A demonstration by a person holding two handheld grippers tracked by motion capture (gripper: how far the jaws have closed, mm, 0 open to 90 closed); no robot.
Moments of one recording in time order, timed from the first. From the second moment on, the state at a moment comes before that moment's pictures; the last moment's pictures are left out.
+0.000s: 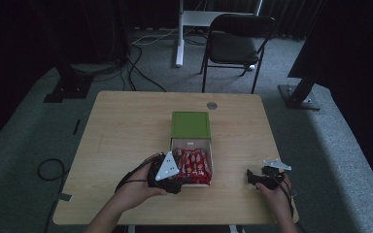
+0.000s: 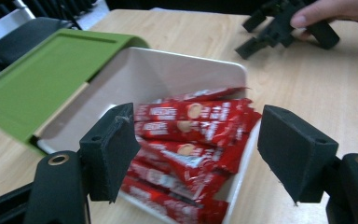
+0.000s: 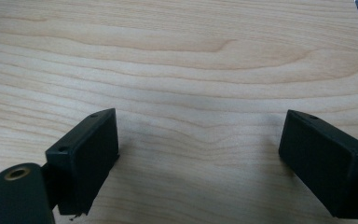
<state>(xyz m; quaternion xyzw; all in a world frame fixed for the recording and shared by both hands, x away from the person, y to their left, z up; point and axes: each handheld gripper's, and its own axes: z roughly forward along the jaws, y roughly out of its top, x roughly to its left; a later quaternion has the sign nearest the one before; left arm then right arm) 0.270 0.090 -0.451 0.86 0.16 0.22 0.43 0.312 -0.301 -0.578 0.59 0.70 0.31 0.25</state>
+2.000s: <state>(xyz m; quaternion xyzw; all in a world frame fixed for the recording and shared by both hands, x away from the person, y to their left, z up) 0.313 0.254 -0.553 0.74 0.51 0.27 0.33 0.312 -0.301 -0.578 0.59 0.70 0.31 0.25</state>
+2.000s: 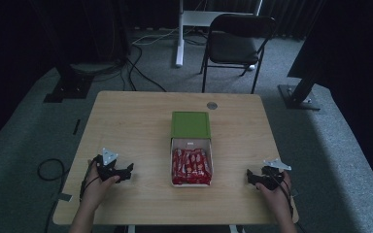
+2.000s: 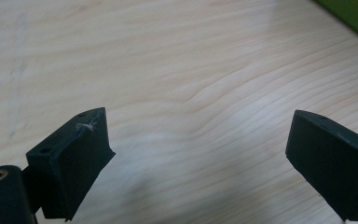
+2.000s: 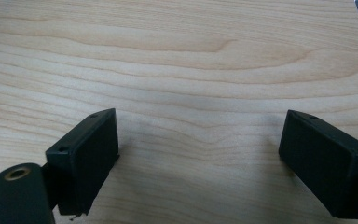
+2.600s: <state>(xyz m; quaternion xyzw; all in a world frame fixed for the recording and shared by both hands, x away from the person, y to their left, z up) 0.313 0.275 -0.568 0.72 0.58 0.28 0.28 0.312 -0.301 -0.578 0.59 0.70 0.31 0.25</state>
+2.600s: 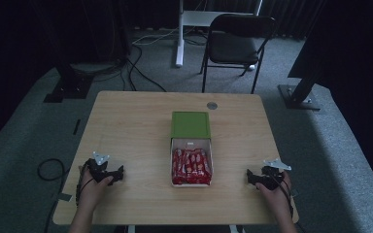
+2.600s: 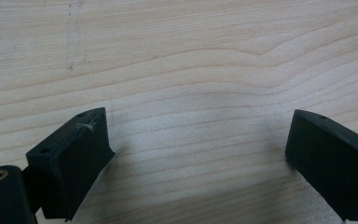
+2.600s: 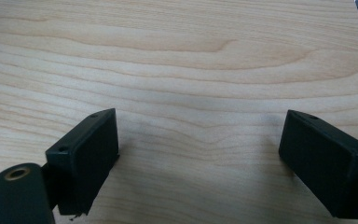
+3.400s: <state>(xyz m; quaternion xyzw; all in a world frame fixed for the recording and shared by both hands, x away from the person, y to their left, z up) 0.314 0.277 -0.569 0.70 0.60 0.26 0.29 0.312 -0.301 -0.578 0.59 0.70 0.31 0.25</state>
